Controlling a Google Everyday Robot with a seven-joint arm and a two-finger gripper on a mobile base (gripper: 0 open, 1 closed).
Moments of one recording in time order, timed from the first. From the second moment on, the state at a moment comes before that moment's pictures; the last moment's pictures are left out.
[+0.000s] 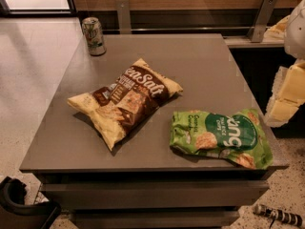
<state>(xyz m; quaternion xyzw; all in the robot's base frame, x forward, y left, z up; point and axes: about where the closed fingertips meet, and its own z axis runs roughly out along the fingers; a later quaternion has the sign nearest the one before) 0.438 -0.214 0.985 -0.60 0.78 -0.04 0.17</state>
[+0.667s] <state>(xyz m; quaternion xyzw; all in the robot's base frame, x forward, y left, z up) 0.446 -0.203 0.955 -0.60 0.77 0.01 0.20</state>
